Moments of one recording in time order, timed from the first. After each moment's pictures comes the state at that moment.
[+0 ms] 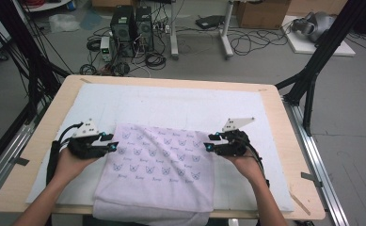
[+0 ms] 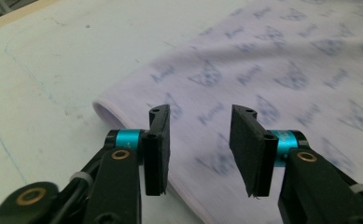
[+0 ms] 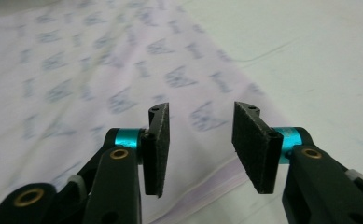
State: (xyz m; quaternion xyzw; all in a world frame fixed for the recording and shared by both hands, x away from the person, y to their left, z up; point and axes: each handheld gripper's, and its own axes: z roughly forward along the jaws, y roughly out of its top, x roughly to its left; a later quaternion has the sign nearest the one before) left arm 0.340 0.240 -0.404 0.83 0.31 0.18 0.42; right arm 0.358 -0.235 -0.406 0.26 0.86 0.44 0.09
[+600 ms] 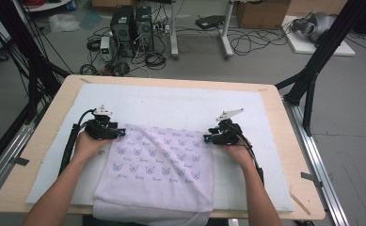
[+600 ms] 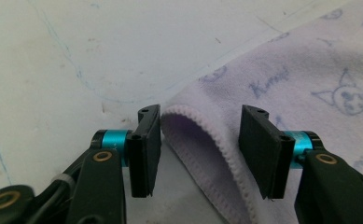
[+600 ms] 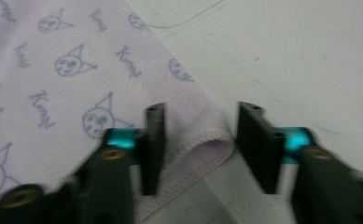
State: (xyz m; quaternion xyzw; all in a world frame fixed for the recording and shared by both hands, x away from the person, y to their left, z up) left arm 0.410 0.235 -0.441 0.82 0.40 0.14 0.38; right arm 0.415 -0.234 -0.444 0.31 0.86 0.39 0.07
